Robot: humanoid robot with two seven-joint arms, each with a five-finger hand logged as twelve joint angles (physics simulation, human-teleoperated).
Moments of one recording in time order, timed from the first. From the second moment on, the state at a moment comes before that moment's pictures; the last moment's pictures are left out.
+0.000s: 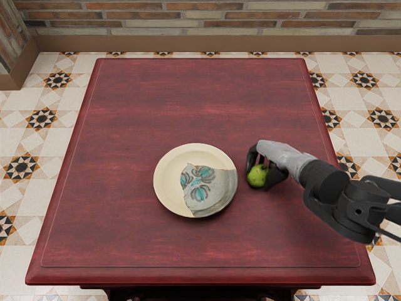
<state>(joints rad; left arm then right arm) -0.01 0.00 -0.17 -0.17 -0.01 -0.07 -0.09 0.81 -0.64 0.27 1.75 -1.35 -0.15 -0.61</state>
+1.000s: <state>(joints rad) 0.00 0.00 -0.17 -0.17 -0.01 -0.07 -0.09 1.06 -0.51 0.37 1.75 -1.09 -0.01 -0.61</state>
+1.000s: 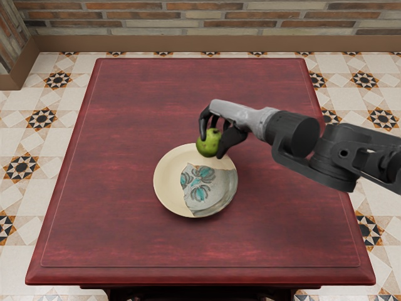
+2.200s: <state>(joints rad) 0.00 0.00 -0.17 -0.17 -0.01 -0.07 -0.09 1.07 -0.44 0.33 1.74 -1.06 -0.02 -0.61</state>
